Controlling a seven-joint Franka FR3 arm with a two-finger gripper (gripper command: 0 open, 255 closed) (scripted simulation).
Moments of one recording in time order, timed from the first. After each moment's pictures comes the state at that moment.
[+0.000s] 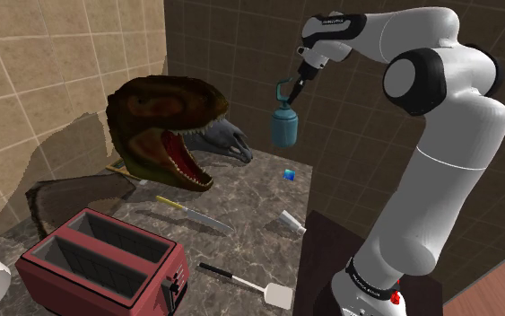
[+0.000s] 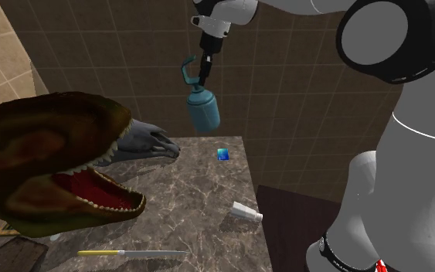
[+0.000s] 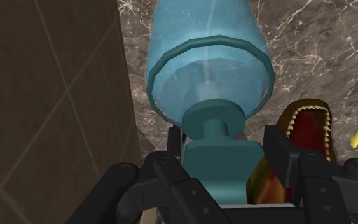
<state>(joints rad) 0.00 0.12 -0.72 -1.68 0.36 1.90 -1.16</state>
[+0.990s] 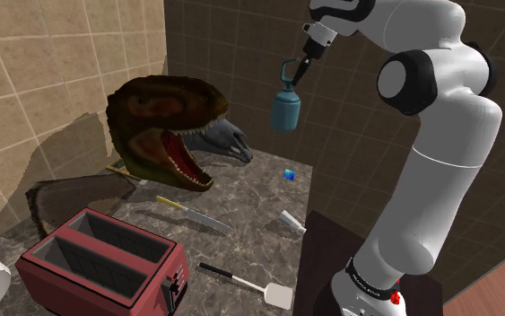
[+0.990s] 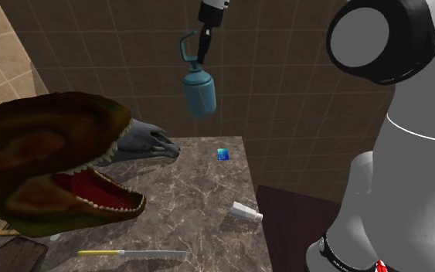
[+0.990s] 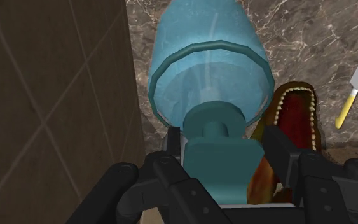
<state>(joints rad) -0.02 0.16 -0.73 -1.44 0.37 1.70 -1.12</state>
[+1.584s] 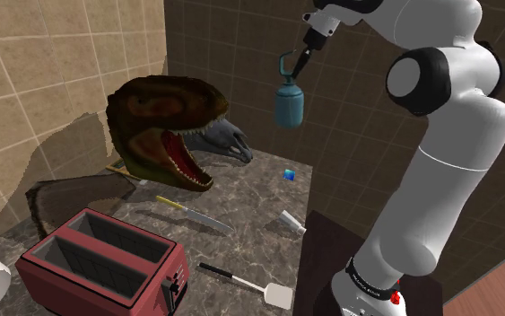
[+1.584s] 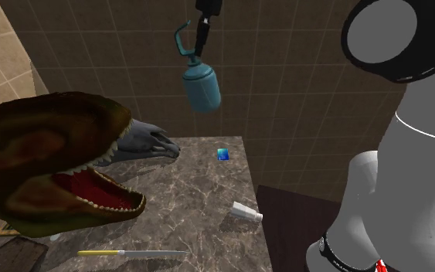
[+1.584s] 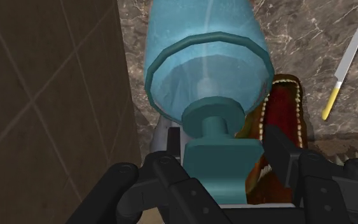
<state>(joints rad) 0.02 0.10 -0.72 -1.41 0.32 1.64 -1.05</state>
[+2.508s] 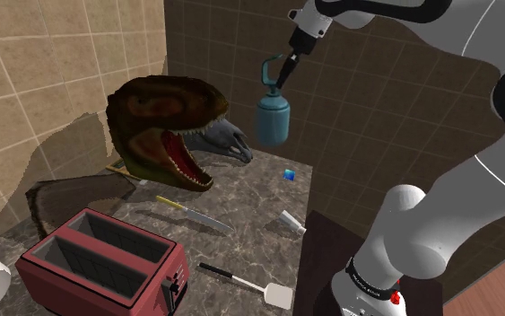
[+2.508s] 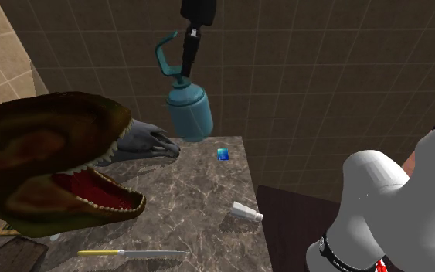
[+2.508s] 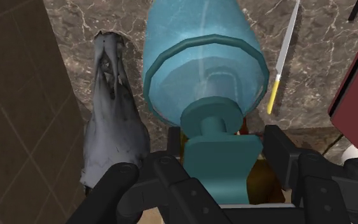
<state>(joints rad) 0.17 -0.35 -0.43 -1.87 0.02 1.80 -0.62</state>
